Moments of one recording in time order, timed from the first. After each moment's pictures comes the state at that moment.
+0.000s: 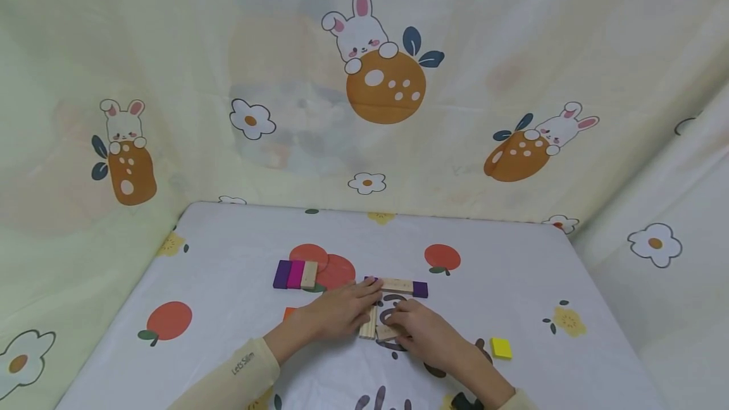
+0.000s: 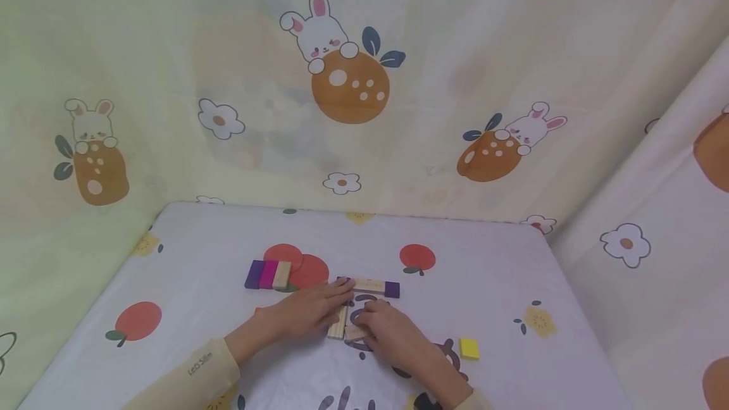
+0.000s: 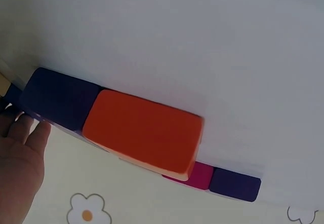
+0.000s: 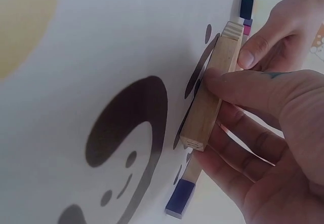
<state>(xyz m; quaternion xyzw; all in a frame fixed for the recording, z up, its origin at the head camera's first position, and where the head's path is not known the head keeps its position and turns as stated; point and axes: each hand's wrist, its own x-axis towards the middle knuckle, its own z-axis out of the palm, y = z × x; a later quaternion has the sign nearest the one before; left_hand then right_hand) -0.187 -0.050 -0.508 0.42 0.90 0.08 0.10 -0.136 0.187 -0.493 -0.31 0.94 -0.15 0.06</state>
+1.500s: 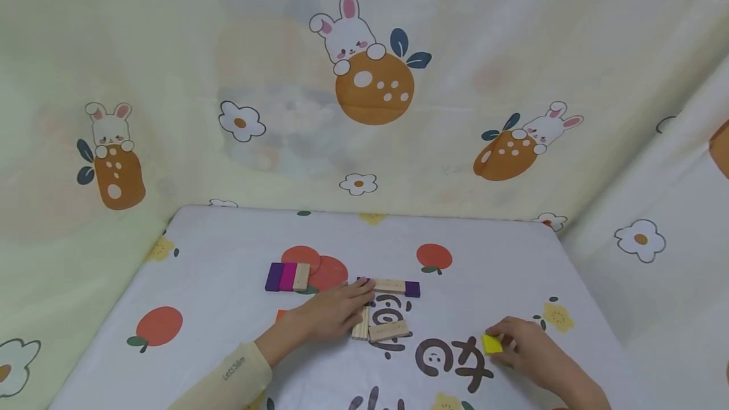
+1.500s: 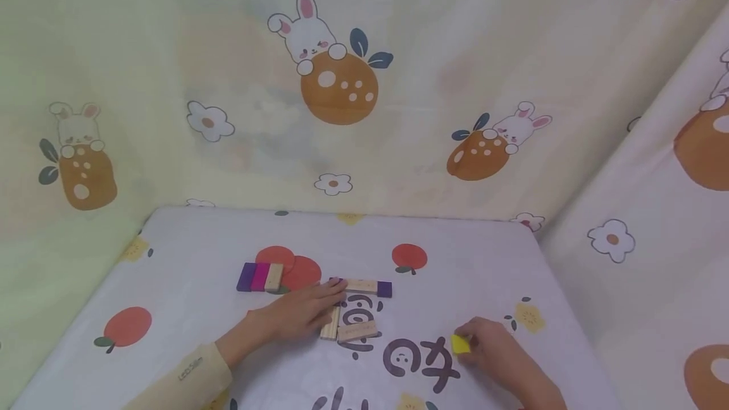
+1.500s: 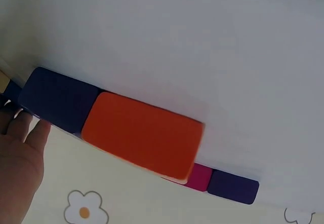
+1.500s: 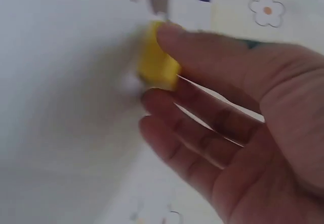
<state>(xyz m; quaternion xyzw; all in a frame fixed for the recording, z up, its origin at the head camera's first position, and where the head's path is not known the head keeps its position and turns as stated) -0.187 -0.051 -0.512 0.43 0.90 0.08 0.09 -0.108 0.350 -0.484 -0.04 0.96 -0.22 0.16</state>
